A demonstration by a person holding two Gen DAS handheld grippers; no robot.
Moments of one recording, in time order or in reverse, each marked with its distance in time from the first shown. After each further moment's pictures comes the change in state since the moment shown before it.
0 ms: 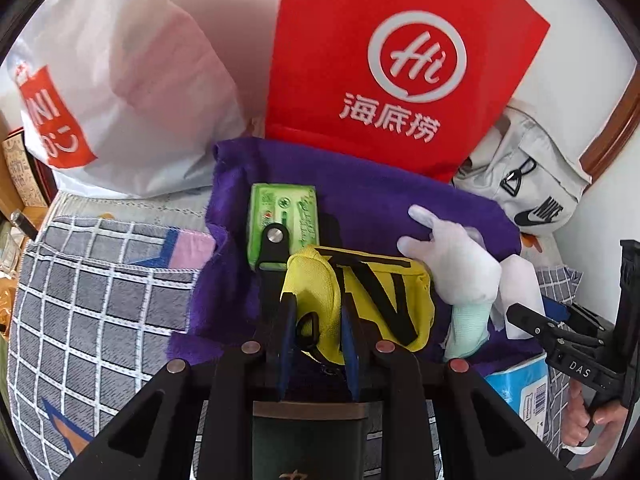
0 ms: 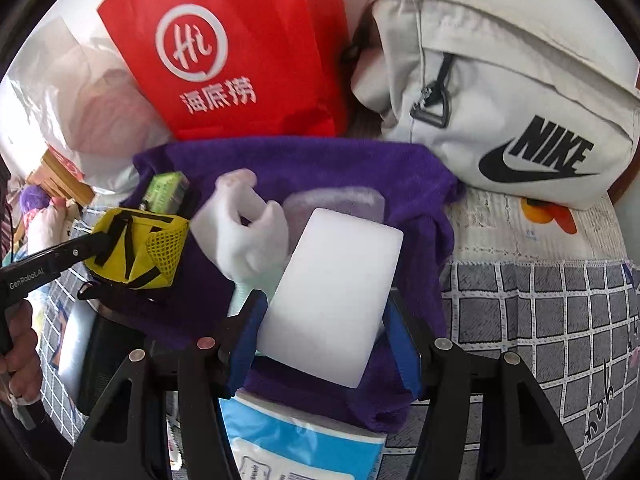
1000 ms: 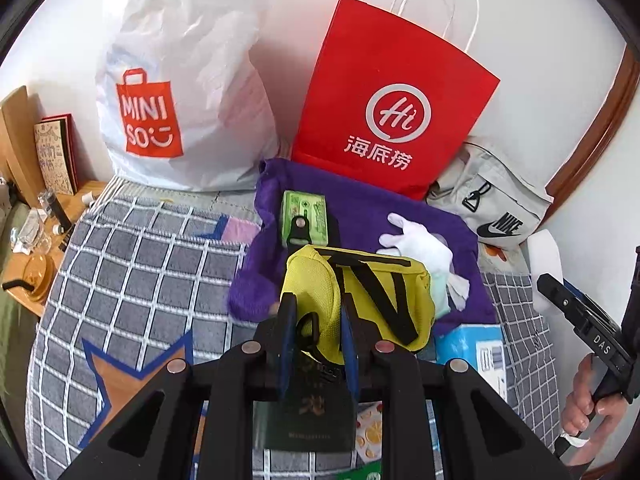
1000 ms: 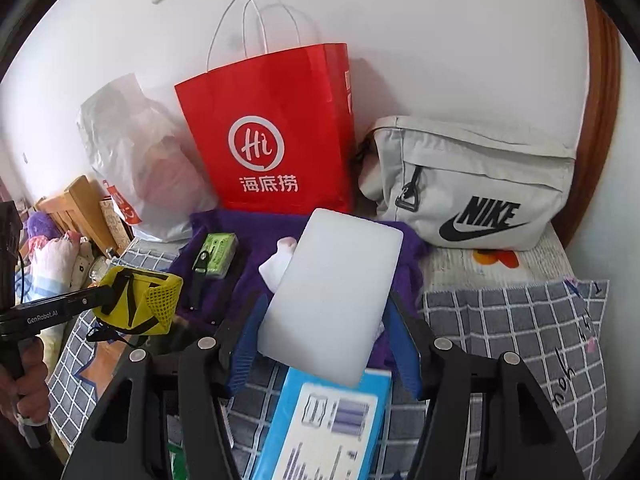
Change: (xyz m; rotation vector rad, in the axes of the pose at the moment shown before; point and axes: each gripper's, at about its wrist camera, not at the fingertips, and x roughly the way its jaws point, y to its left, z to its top) left arm -0.099 0.025 -0.038 -0.058 -0.114 -0.038; right arm -0.122 0.032 -0.034 -0.009 -0.296 -0.019
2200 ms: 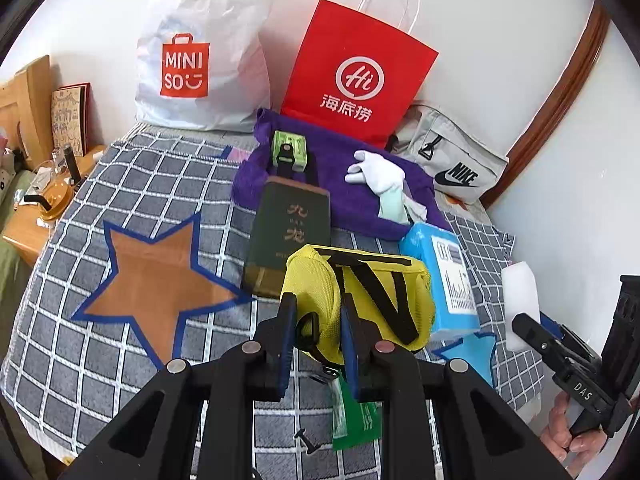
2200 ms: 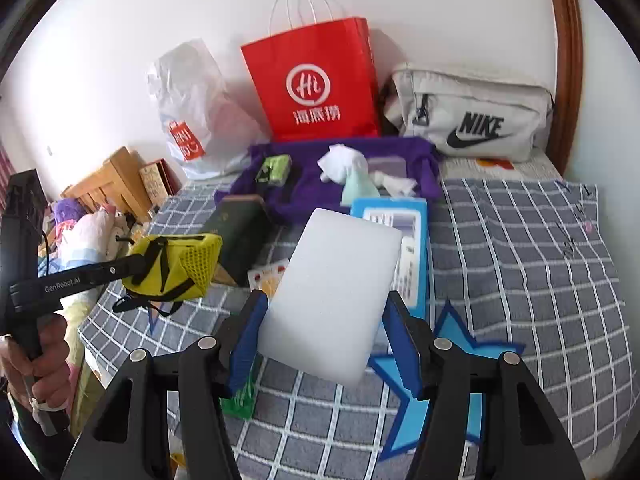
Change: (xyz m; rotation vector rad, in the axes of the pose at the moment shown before) left arm -0.085 0.003 -0.123 -0.001 -0.007 -0.081; right arm -0.108 0.041 -0.139 0.035 0.040 0.077
